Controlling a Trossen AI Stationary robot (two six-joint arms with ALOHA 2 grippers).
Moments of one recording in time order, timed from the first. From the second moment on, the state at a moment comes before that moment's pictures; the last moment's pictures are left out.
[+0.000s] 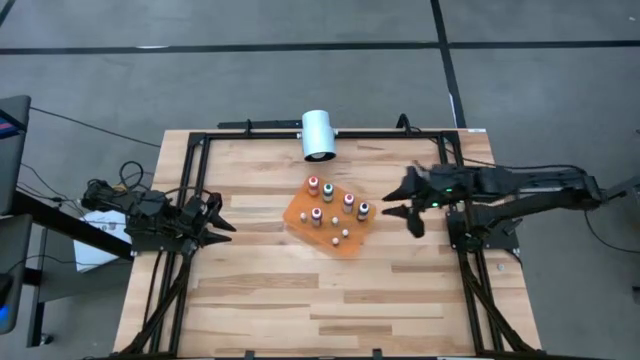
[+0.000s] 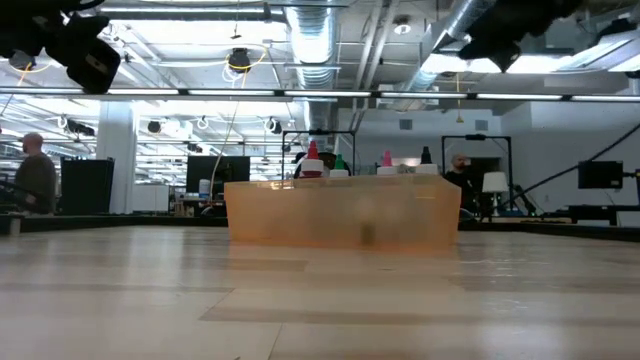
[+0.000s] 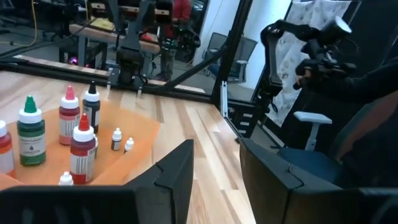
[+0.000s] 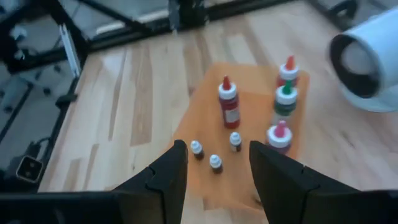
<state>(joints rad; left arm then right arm) -0.33 0.00 0.22 -0.20 -0.06 -0.27 0.01 0.86 0.79 -0.48 -0.03 0.18</state>
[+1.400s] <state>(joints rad) -0.33 0.01 0.12 -0.02 -0.12 -0.10 0.02 0.04 0.30 -0.37 0.00 0.31</state>
